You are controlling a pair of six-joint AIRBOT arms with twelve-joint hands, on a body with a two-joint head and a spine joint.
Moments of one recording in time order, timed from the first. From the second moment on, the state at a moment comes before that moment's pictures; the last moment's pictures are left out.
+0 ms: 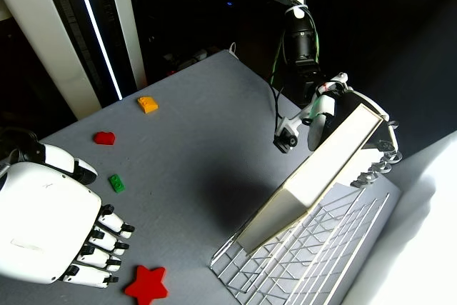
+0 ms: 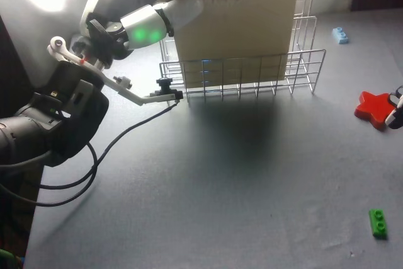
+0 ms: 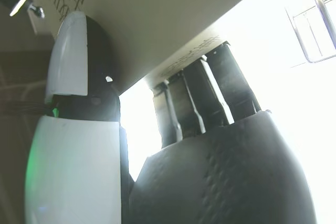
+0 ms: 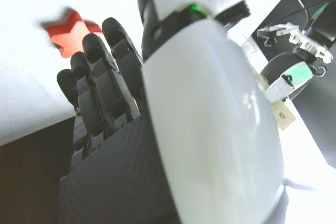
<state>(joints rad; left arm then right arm) 0.58 -1.56 1.84 -0.23 -1.11 -0.58 0.00 -0.82 1.12 -2.98 0.78 1.87</state>
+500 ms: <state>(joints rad) 0.58 -1.53 1.81 -0.23 -1.12 -0.58 0.00 -0.82 1.12 -2.98 0.78 1.87</state>
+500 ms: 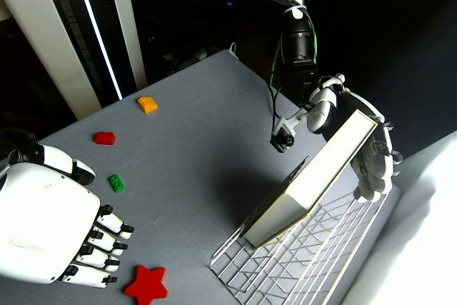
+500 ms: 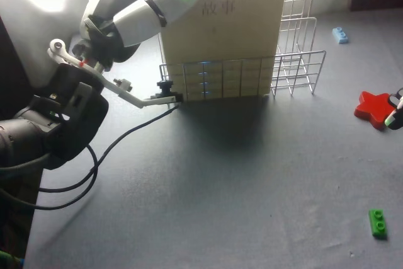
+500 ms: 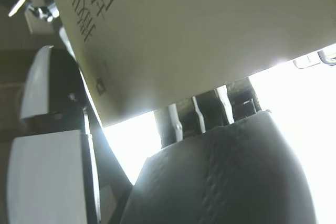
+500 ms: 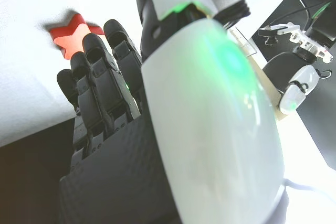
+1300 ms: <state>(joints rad) 0.78 -1.10 1.50 -0.22 -0.99 -0.36 -0.02 -0.82 1.12 -2.98 0.78 1.87</state>
